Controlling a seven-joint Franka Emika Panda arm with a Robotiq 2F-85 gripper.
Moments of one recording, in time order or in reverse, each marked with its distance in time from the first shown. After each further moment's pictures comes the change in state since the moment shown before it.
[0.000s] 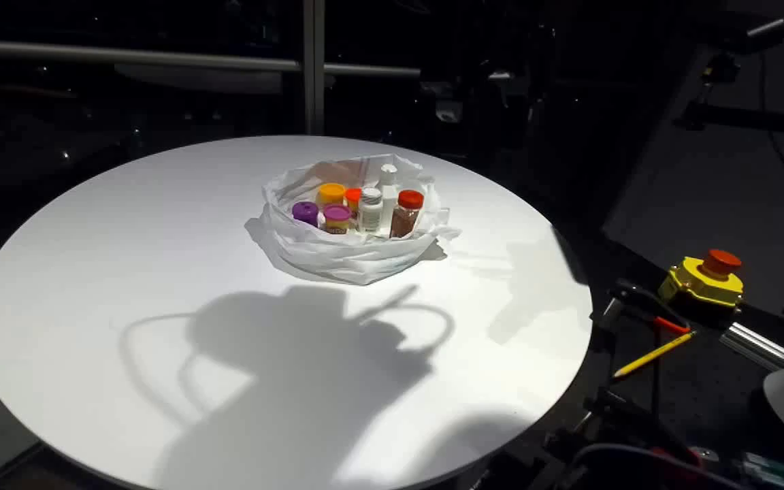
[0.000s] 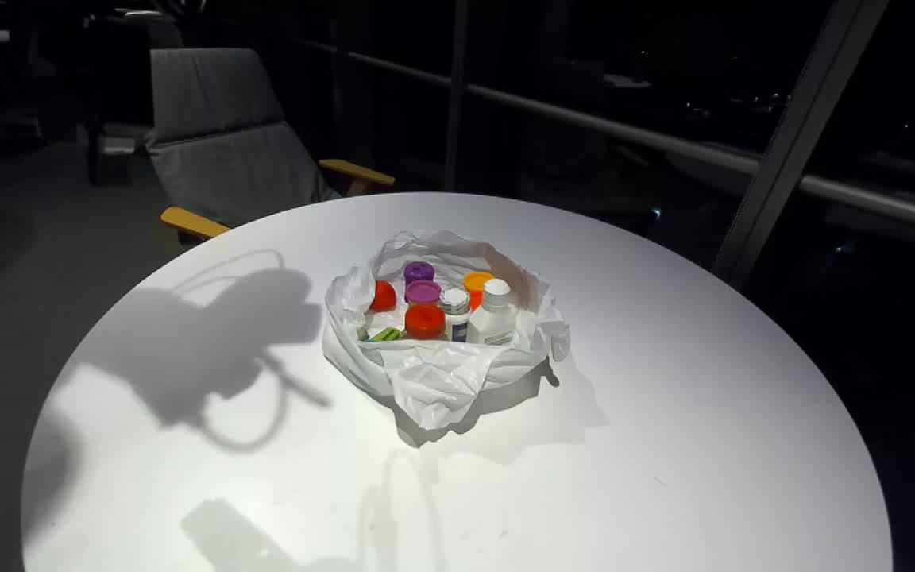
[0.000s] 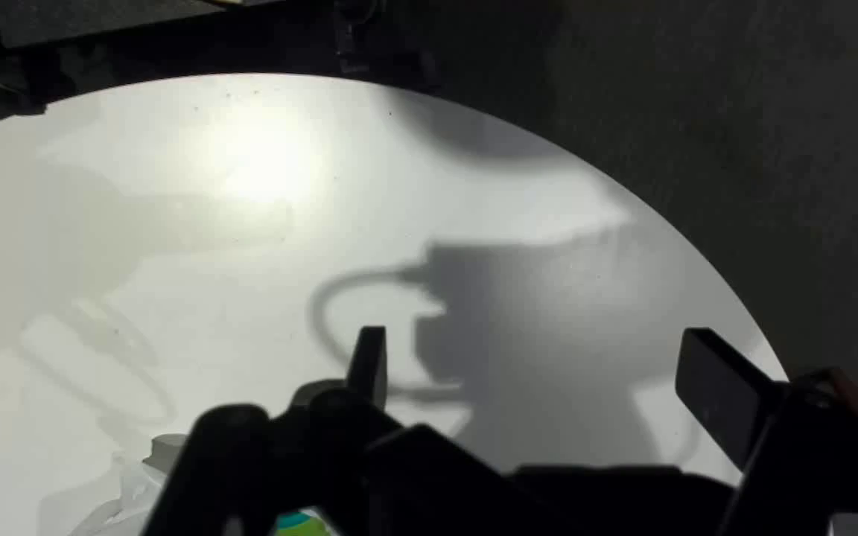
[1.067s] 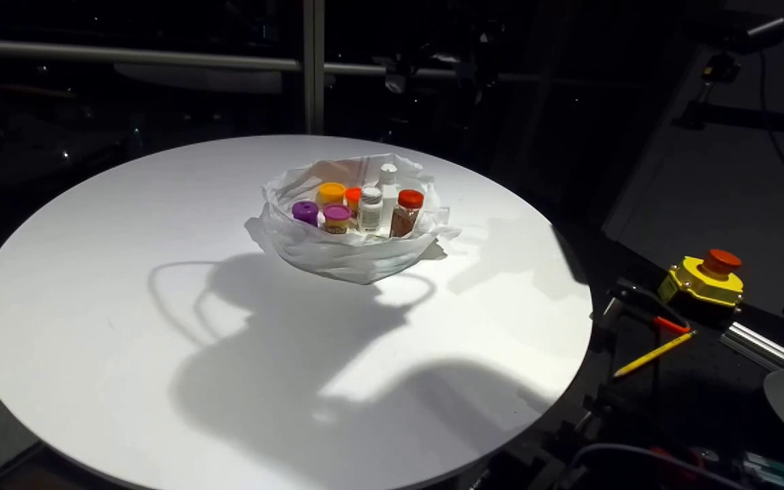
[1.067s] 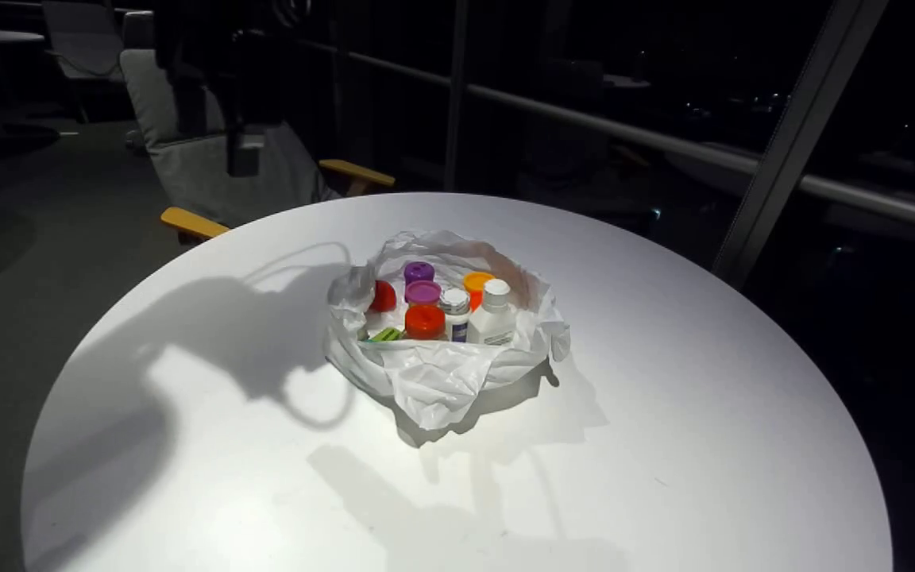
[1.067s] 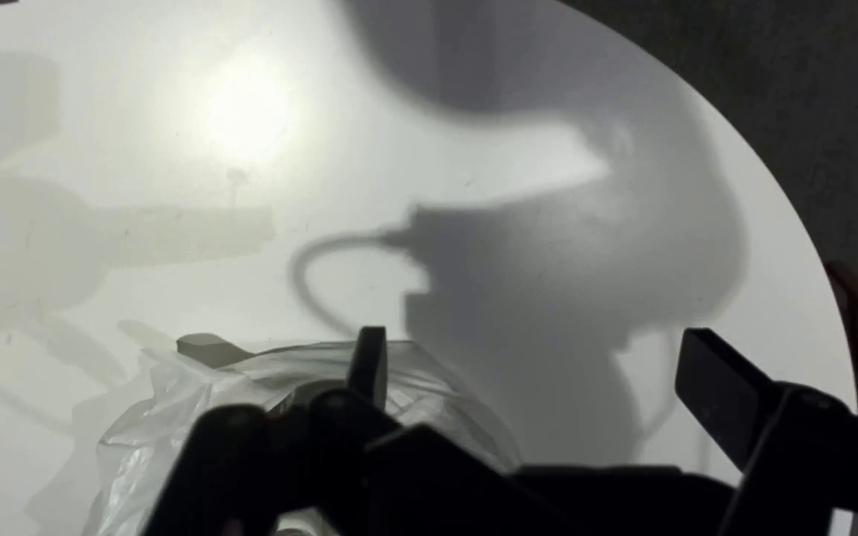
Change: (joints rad) arm -0.052 0.122 -0.063 0.115 -0.034 0.099 0.000
